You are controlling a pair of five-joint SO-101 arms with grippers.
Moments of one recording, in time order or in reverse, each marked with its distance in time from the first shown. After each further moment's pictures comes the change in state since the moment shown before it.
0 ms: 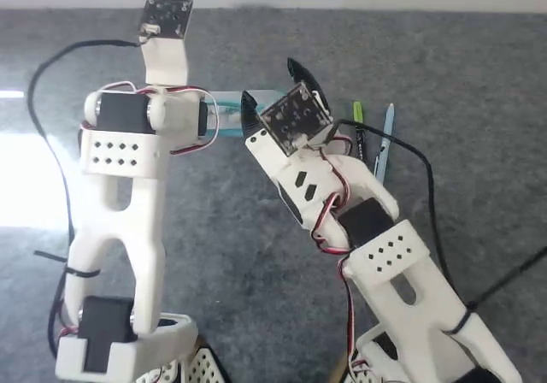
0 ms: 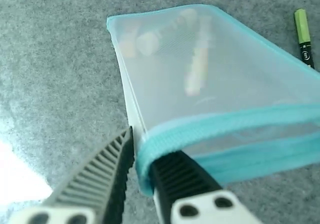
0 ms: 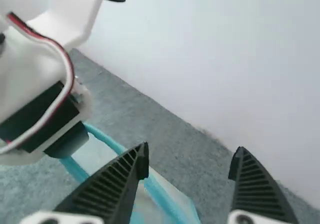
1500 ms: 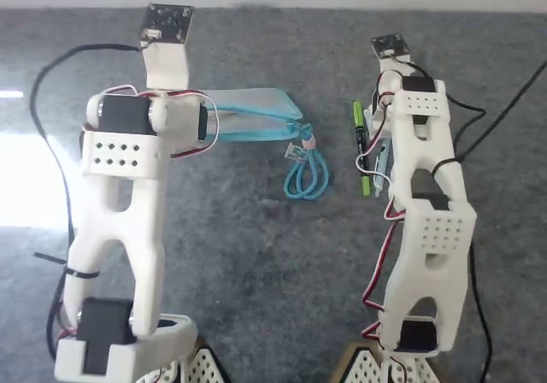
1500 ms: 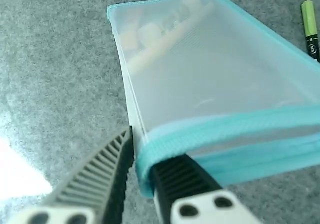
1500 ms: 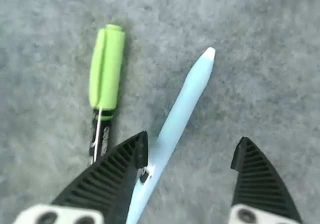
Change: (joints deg) left arm -0.2 -0.1 2.7 -0.9 -0.1; right arm 35.1 82.7 -70.1 47.8 -1.4
